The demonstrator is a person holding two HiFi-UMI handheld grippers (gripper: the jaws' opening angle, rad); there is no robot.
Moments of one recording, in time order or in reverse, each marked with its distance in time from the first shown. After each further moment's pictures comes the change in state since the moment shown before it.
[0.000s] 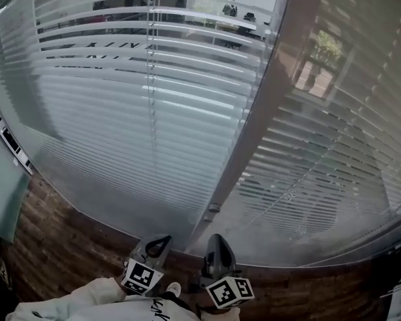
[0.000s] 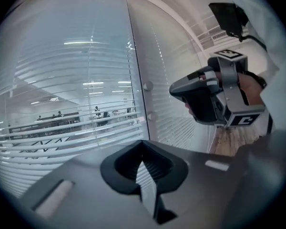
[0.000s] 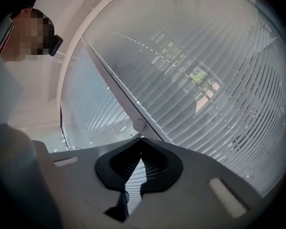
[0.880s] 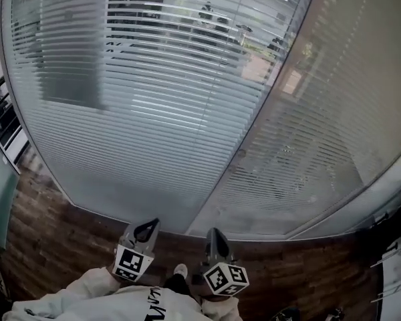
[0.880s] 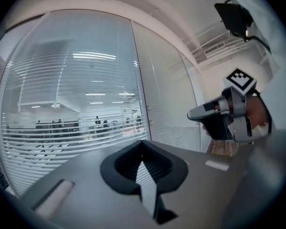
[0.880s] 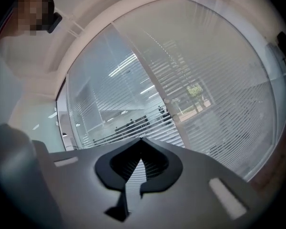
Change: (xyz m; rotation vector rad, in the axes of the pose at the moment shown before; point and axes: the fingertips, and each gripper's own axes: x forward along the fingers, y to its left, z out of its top) left arm -0.164 -0.002 0.000 0.019 -0.150 -0.004; right arm -0.133 0.068 -0.085 -0.222 0.009 -0.173
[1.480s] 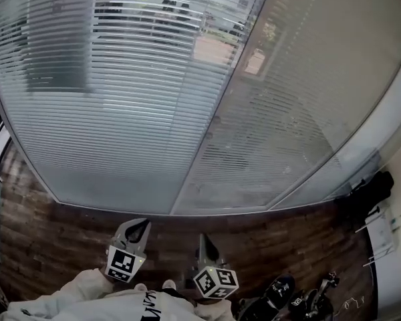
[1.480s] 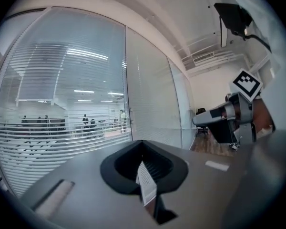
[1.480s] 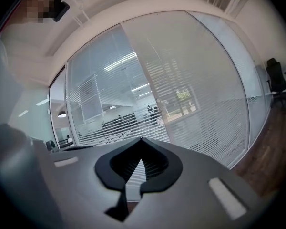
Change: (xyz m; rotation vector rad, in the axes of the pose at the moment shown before) left arm -0.086 -0.056 -0.009 -0.015 -0.016 -0.155; right arm -0.128 0.033 -0.050 -0.076 0.015 -0.183
